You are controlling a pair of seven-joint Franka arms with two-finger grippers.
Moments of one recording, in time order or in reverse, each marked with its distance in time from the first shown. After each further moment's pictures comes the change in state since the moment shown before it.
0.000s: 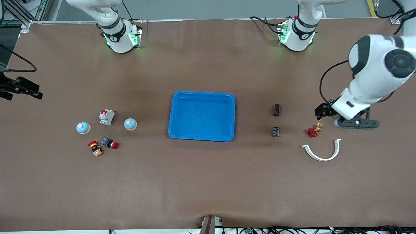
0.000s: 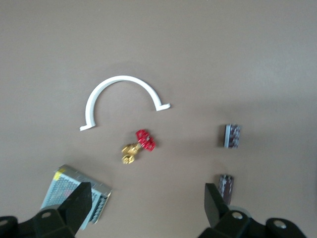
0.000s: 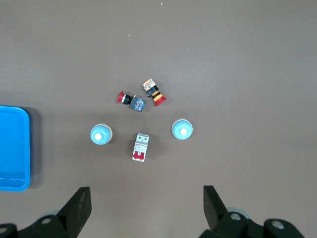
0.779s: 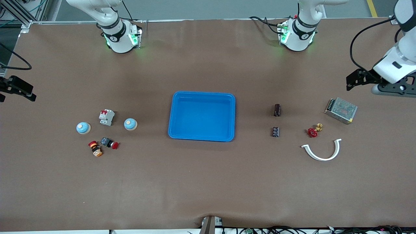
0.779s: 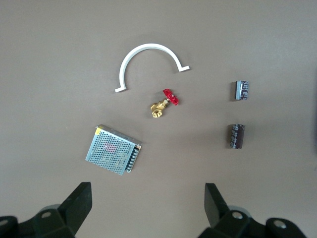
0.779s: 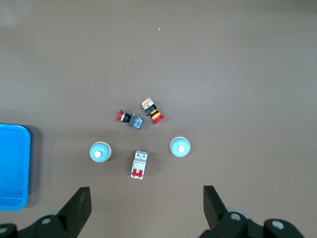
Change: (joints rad) left arm -0.086 -0.197 0.187 0.018 -0.007 -0.251 0.152; right arm -0.002 -0.021 0.001 -0.040 0.000 0.101 0.000
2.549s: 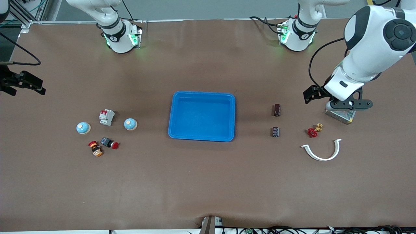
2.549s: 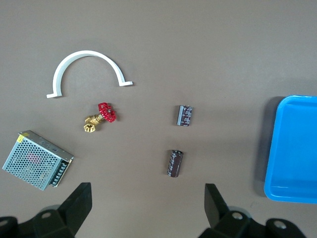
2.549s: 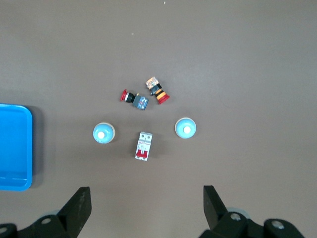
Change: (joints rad) left arm -0.052 0.127 -0.165 -0.003 -0.079 0.139 -0.345; right arm 0.003 -0.061 0.010 -0.083 0.000 -0.048 0.012
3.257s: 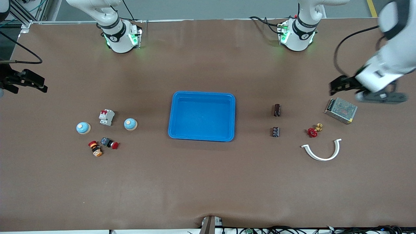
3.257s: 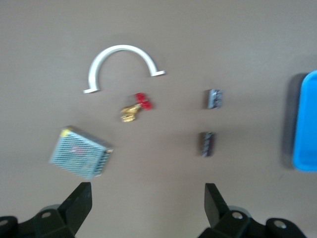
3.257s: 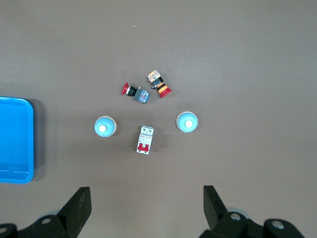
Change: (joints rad) left arm 0.006 -0.102 0.214 0.026 0.002 -0.151 0.319; right arm 0.002 0.000 0.004 0.004 0.000 -0.023 0.001
